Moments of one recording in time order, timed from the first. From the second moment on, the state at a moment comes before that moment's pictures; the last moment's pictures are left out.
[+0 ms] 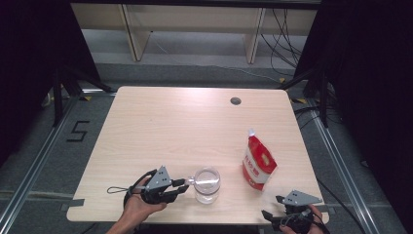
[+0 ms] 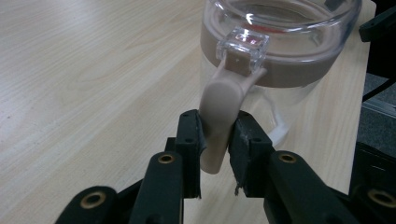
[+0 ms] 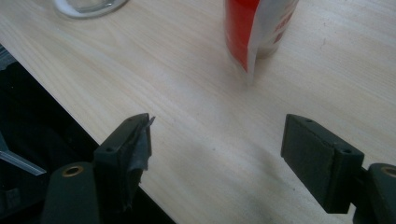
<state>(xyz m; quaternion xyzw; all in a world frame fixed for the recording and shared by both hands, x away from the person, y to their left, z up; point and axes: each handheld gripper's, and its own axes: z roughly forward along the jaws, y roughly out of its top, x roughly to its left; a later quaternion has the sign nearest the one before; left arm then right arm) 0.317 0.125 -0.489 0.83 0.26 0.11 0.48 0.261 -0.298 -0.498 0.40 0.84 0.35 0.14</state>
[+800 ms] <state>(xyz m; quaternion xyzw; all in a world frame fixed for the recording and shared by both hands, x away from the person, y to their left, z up) 0.311 0.136 -0.486 0.83 0.26 0.13 0.47 0.259 -0.294 -0.497 0.40 0.83 0.36 0.12</state>
